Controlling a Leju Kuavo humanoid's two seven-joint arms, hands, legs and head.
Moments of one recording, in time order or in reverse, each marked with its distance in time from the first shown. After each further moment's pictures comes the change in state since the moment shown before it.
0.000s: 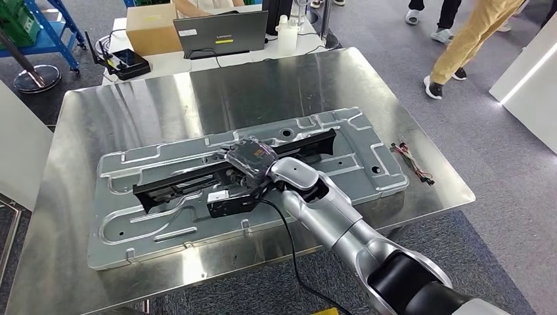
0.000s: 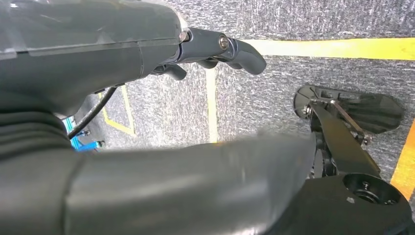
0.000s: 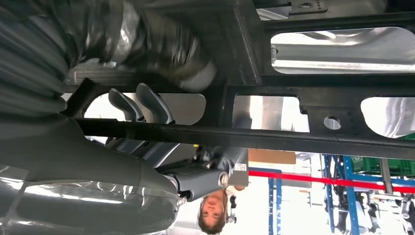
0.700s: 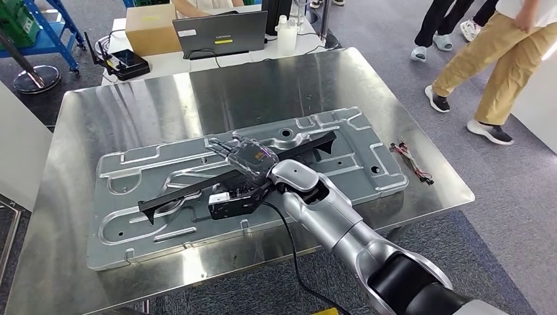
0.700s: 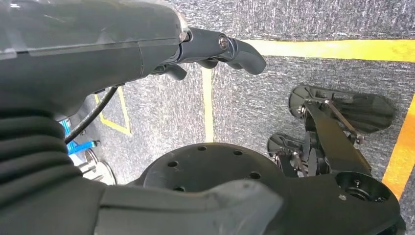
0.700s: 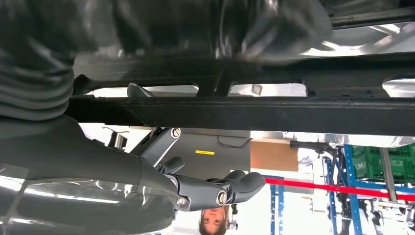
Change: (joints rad) left arm 0.017 0.003 -0.052 -0.010 0.064 0.006 0.005; right arm 0.009 0.001 -0.002 0.007 0.003 0.004 0.000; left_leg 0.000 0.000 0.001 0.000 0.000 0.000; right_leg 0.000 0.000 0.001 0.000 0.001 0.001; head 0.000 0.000
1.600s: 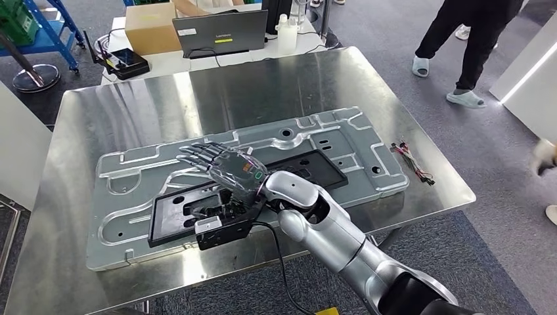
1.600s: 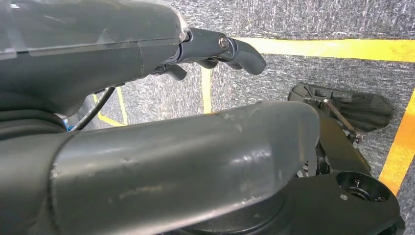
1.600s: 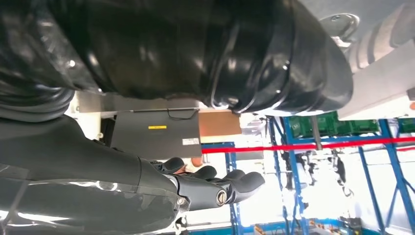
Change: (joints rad) left arm 0.047 0.002 -0.089 -0.036 0.111 -0.003 0.022; right arm 0.110 -0.014 0.069 -0.329 -0.111 0.035 -0.039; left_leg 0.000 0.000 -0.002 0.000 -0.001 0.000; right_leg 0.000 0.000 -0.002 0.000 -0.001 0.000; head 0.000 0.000
